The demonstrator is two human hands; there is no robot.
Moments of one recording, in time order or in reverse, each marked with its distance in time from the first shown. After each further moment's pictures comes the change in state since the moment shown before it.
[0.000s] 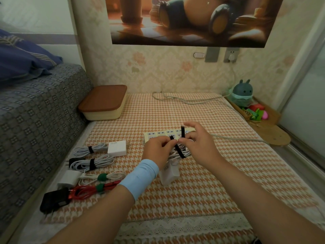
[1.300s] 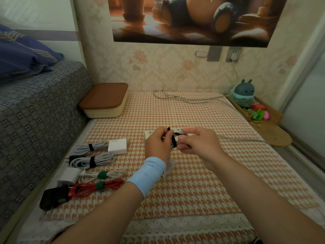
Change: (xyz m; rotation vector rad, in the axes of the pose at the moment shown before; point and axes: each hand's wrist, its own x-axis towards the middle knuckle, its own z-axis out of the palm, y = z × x) left_hand 0.002 0.010 0.011 -0.089 0.266 -0.002; right_hand -0.007 -0.034 -0.002 0.399 0.004 0.392
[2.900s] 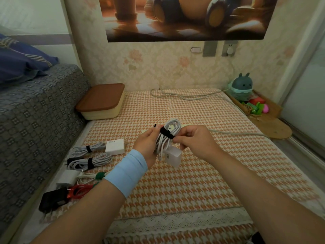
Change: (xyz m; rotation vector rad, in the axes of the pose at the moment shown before) left_hand 0.010 0.002 -0.023 -0.616 -0.281 -0.531; right_hand 0.024 0.021 -0.018 -0.221 -0.182 -0.330
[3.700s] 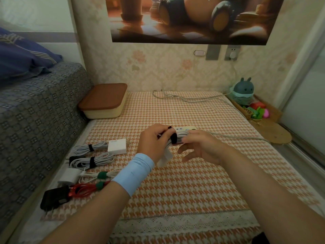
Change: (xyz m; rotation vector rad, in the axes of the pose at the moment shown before) left_hand -0.003 0.002 -0.003 0.733 0.093 0.710; right_hand 0.000 -0.013 -0.011 0.279 -0.338 0.322
